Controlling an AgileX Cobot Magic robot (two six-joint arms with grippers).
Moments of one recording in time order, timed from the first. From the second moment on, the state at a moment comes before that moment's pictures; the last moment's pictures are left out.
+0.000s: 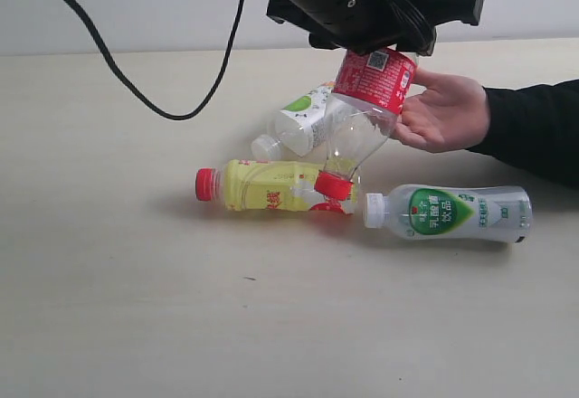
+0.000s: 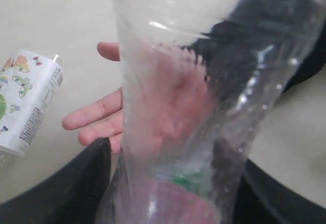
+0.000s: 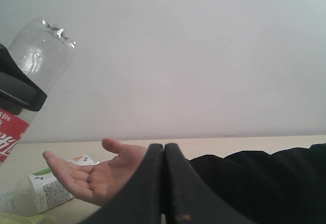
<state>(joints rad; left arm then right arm) -0.76 1.91 -1.69 0.03 0.62 -0.43 0.09 0.01 0.00 0.19 0.03 -0.12</state>
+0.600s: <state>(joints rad) -0.80 1.99 -1.69 -0.04 0.38 -0.99 0.09 0.01 0.00 0.19 0.03 -0.12</state>
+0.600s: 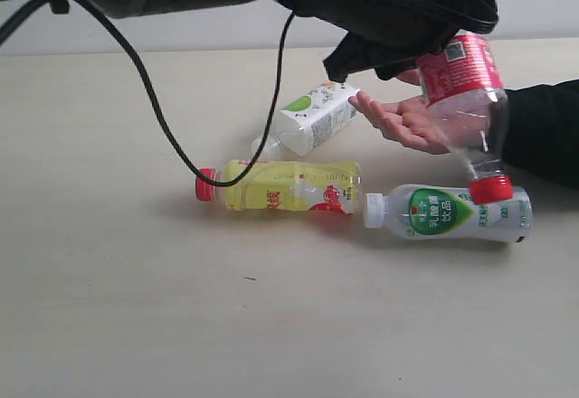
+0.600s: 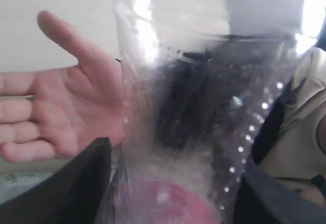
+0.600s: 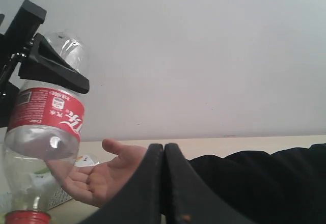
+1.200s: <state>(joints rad) -0.80 2.07 -1.82 -0.05 0.49 -1.33 0.09 0.01 0.00 0.19 0.03 -0.12</state>
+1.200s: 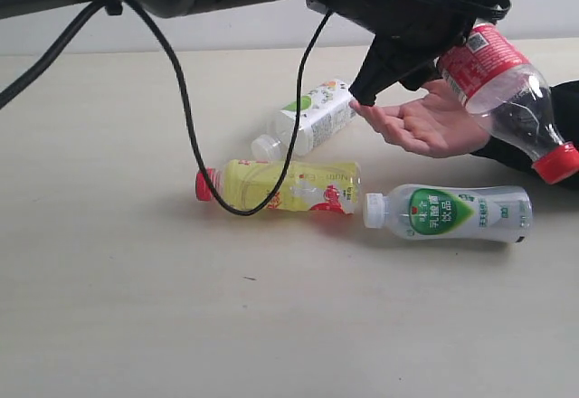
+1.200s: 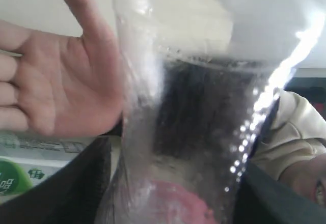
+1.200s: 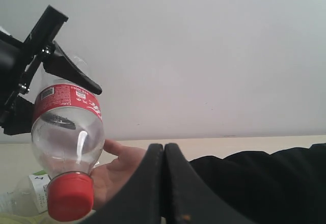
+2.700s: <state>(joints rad) -0.76 2.41 -2.35 -0.09 0.97 -1.33 0.09 0.01 0.00 0.19 0.03 -0.12</state>
